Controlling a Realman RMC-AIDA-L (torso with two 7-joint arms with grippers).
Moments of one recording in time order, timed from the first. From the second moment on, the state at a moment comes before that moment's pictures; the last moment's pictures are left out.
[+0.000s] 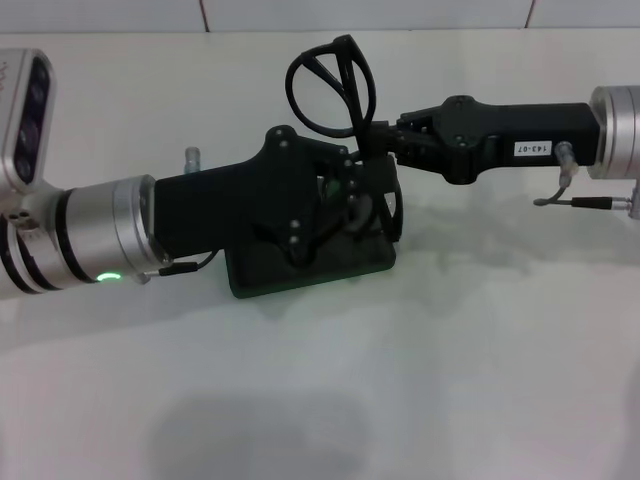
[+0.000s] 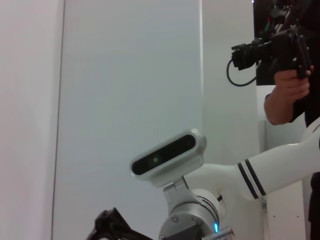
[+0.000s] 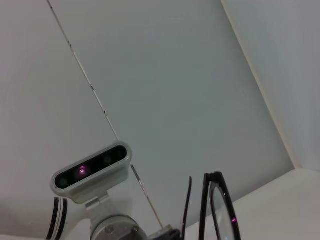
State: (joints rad) left arm -0.61 -2.09 0.84 0.34 1.60 1.80 -0.91; right arm 0.78 2.01 -1.05 -0.50 -1.57 -1.57 1.59
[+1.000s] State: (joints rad) left arm -0.51 -2.07 0.85 0.41 1.62 1.80 -0.93; right arm 0.78 2.01 -1.06 -0.54 -1.61 -1.54 1.55
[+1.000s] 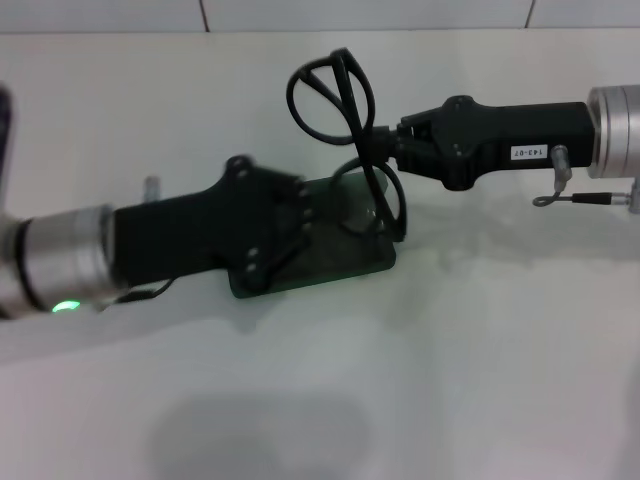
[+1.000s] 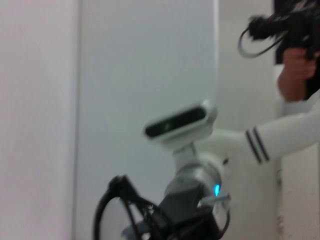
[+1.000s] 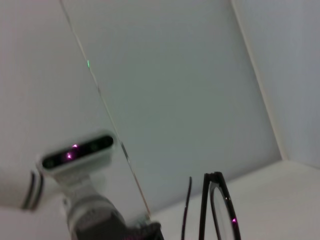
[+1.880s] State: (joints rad) left arm -0.28 -2.02 0.85 0.45 1.74 1.56 -0.97; right arm 0.79 2.02 -1.53 -1.01 -1.97 -1.30 1.56
